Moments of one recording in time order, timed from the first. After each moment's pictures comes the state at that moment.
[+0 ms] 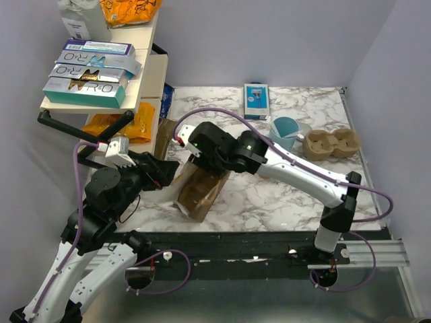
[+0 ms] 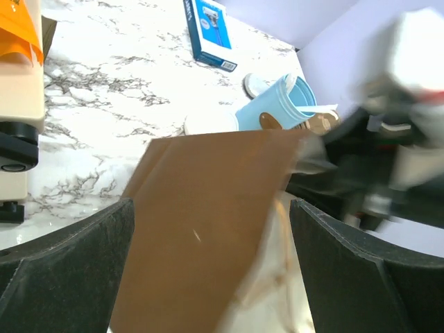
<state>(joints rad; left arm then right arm) -0.56 0.48 0.93 -0.64 -0.11 -0.69 1.16 1.75 1.95 -1.05 0.33 -0.15</state>
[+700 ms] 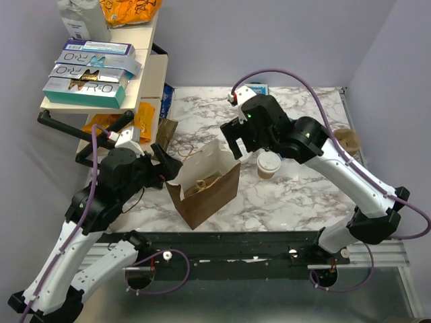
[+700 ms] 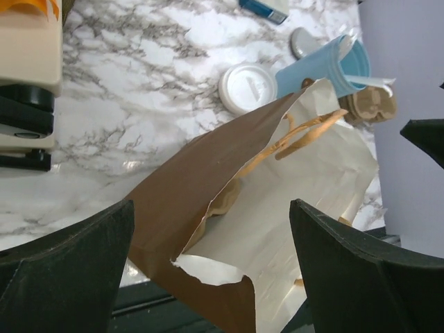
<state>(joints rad) -0.56 0.66 1.07 -0.84 -0.12 -0.73 0.96 1.53 1.88 -1.03 0.35 0.11</state>
